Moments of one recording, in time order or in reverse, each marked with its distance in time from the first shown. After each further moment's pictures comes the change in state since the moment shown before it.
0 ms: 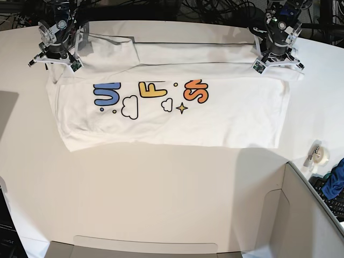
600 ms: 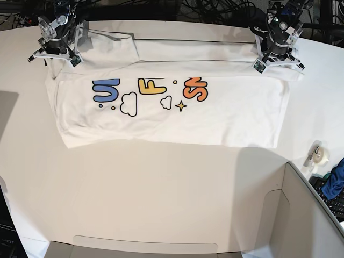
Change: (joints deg) left arm 0.0 -1.0 0.0 0.3 -0.6 -0.4 0.3; right arm -3.2 0.2 0.0 0.6 -0.8 -0.6 0.9
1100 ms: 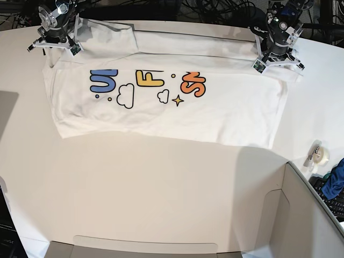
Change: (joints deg) left arm 0.0 0.0 0.1 0.0 0.1 0.0 0.0; right arm -4.4 -0.3 0.1 1.6 -0.9 -0.6 -0.2
